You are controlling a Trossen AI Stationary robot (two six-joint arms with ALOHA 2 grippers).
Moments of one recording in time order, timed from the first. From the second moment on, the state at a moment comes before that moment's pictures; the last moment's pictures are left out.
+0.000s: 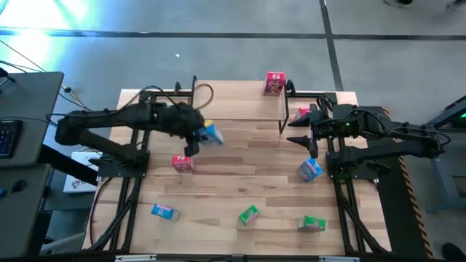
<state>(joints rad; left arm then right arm) 0.11 1.22 1.22 -0.83 -0.08 -0.07 -0.08 0.74 0.90 -0.52 0.01 0.09</state>
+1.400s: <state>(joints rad) 0.70 1.67 1.89 -1.15 -0.01 0.74 -0.08 0.74 0.90 -0.53 0.01 0.09</state>
